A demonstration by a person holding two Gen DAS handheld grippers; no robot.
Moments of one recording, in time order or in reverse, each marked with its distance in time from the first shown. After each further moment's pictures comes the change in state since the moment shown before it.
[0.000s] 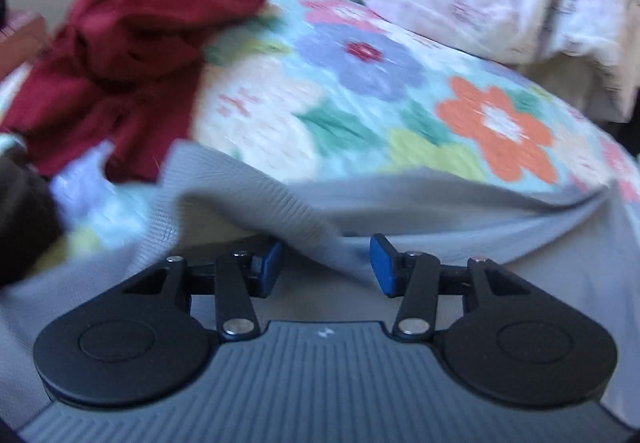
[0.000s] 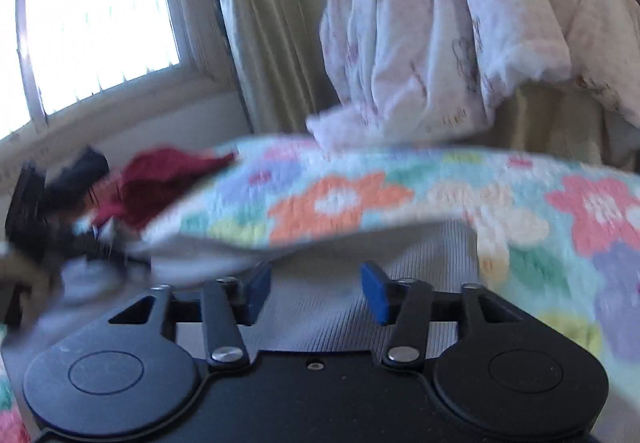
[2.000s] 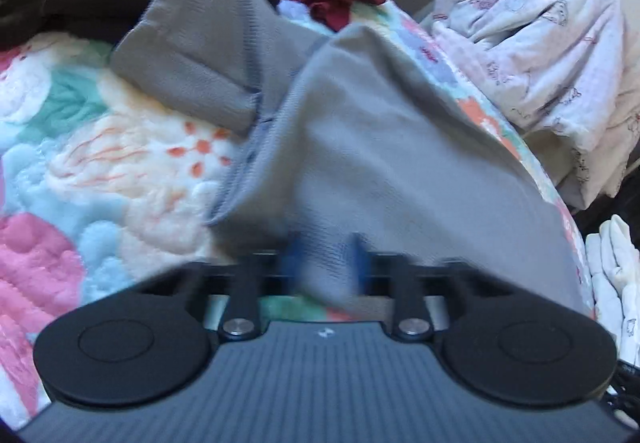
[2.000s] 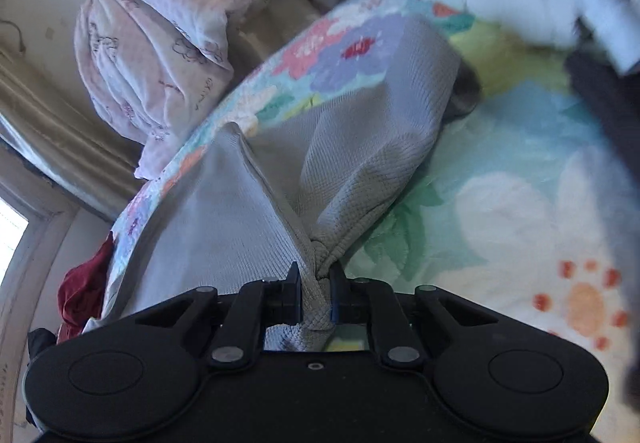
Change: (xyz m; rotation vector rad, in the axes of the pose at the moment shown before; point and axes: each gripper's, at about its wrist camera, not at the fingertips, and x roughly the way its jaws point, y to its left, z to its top) left arm -0.154 0.071 -0.207 -0.510 -0.068 -0.148; right arm -0.154 -0.013 -0.136 0.800 -0.034 -0.360
